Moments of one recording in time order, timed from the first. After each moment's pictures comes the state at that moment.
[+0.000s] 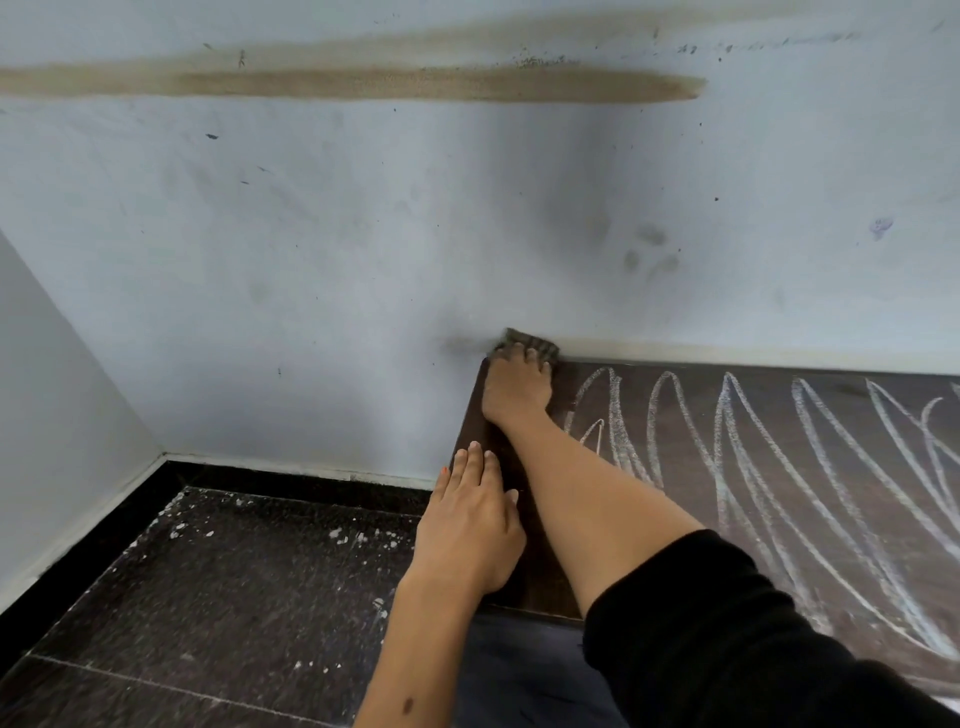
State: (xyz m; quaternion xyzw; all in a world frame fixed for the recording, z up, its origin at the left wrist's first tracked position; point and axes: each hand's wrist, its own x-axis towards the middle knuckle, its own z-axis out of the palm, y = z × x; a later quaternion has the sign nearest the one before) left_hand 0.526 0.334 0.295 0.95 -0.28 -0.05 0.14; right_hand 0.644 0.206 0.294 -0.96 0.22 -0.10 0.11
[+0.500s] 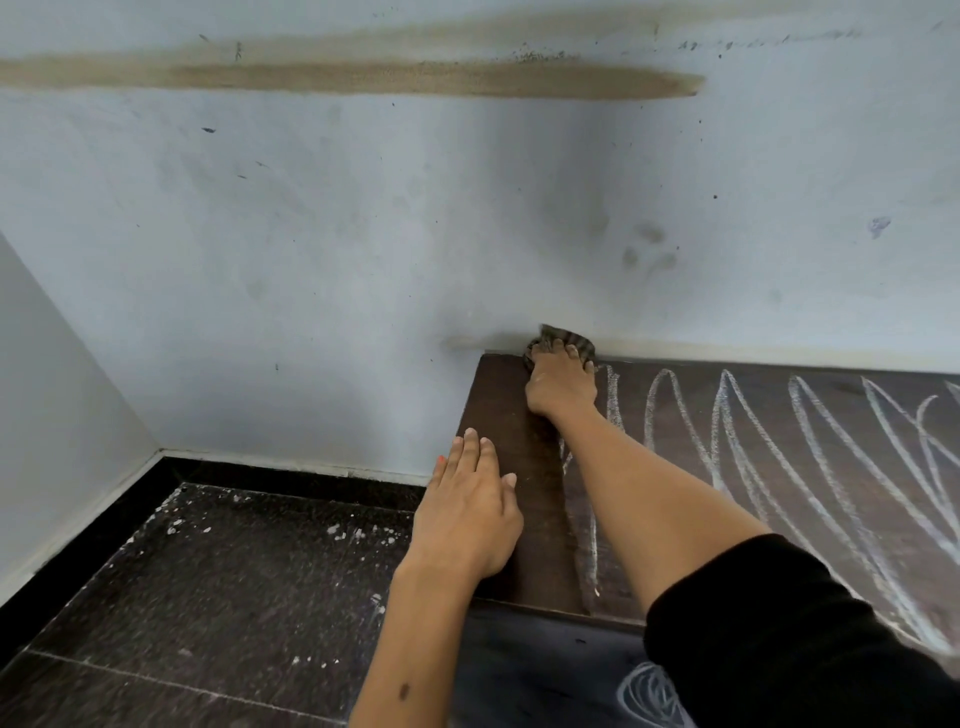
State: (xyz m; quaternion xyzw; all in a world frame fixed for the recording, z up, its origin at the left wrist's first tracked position) left_hand 0.528 0.331 0.303 0.95 -0.28 -0.06 0.16; right_hand 0.624 0.158 0.294 -0.96 0.24 -0.09 0.15
